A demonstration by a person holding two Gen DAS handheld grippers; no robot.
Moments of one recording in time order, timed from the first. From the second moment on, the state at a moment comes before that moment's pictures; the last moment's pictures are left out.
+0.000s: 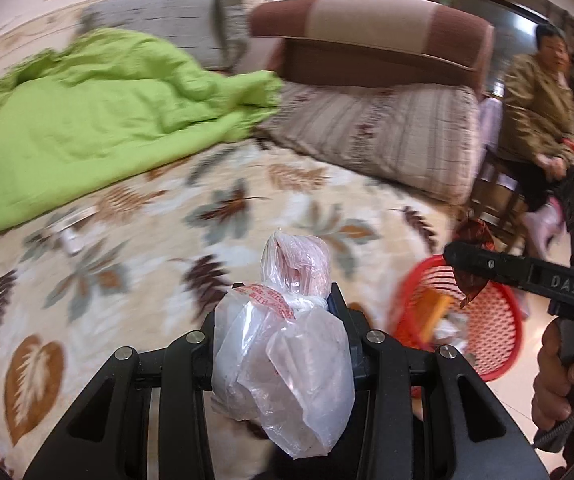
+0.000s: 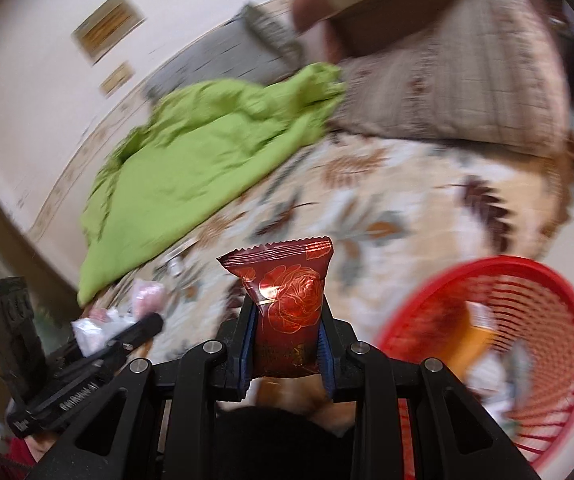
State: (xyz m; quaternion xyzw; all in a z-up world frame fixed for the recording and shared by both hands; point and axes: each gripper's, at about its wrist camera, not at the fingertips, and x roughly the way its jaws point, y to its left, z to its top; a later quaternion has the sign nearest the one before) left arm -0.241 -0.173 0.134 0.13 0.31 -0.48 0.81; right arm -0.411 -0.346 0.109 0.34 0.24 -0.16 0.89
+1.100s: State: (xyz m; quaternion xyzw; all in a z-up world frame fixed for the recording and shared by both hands) left arm -0.203 -0.209 0.133 0.10 0.36 -0.48 0.79; right arm -0.400 -0.381 0.114 0.34 0.25 -0.17 0.89
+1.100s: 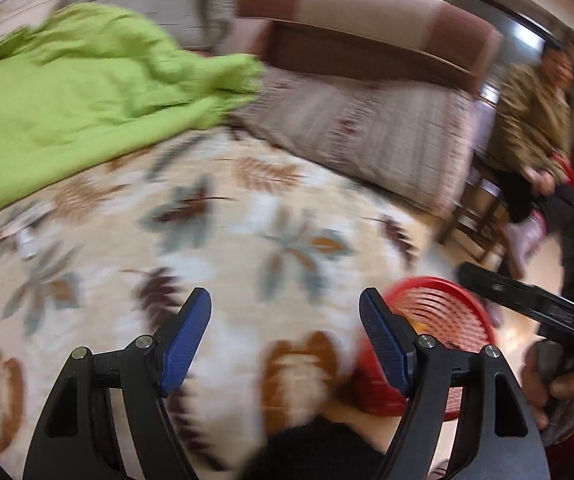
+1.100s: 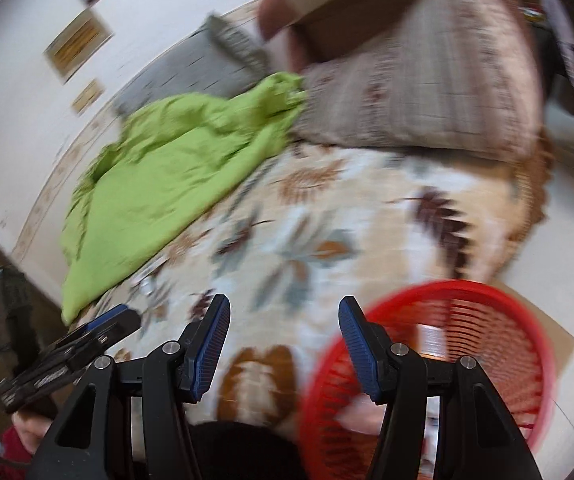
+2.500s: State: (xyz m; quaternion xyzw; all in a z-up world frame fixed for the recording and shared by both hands) left arm 0.119 -0.044 0.085 0.01 0.44 -0.24 0.87; right arm -0.014 -0.256 0.097 0.20 0.41 0.09 0.88
